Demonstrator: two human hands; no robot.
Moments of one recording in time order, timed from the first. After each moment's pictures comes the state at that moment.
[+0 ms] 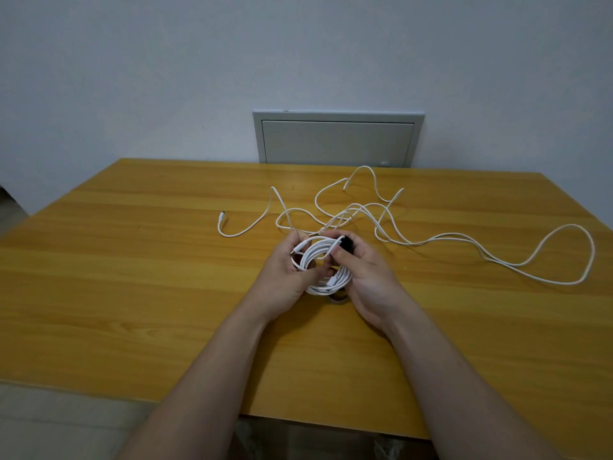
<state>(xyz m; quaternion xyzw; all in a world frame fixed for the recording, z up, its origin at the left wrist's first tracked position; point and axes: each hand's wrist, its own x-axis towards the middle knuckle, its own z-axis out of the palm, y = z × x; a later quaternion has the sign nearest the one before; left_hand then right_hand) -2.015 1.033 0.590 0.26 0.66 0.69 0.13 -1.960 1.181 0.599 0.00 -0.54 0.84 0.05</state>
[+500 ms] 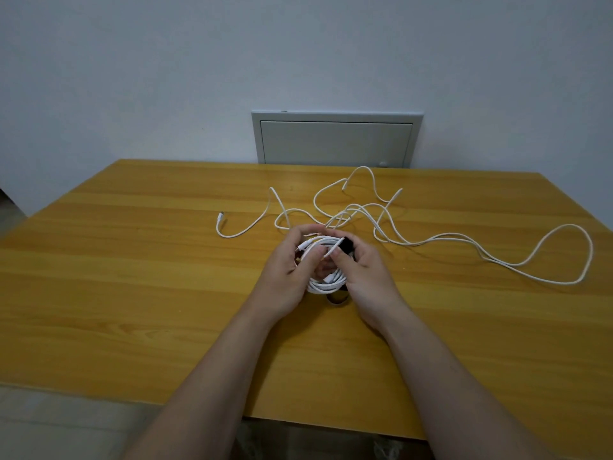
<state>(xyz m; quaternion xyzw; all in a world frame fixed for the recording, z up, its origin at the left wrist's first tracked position) -2.005 1.039 0.598 0.29 0.69 0.66 0.04 -1.960 1.178 0.595 -0.01 -0.63 0.77 0.12</state>
